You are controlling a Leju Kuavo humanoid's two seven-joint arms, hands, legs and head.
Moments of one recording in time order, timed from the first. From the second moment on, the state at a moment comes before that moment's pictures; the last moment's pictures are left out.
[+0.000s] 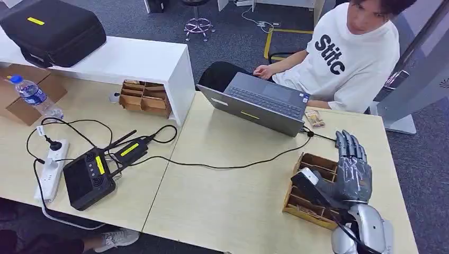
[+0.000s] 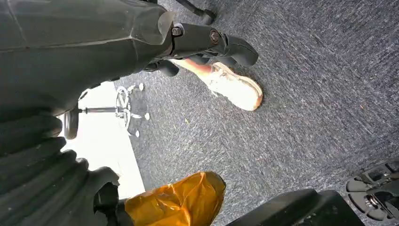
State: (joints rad) left arm -0.04 -0.24 0.73 -0.24 -1.53 -0.06 0.22; right arm -0.14 0.16 0.02 -1.47 1.31 -0.13 -0.16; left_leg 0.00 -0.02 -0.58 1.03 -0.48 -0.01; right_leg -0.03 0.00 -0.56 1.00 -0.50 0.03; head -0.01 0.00
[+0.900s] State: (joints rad) left arm -0.04 -0.24 0.73 -0.24 -1.53 -0.06 0.22; right arm -0.15 0.16 0.03 -1.45 1.29 -0.12 -0.14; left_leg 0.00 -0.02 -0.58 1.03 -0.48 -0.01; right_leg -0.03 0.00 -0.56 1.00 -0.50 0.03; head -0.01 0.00
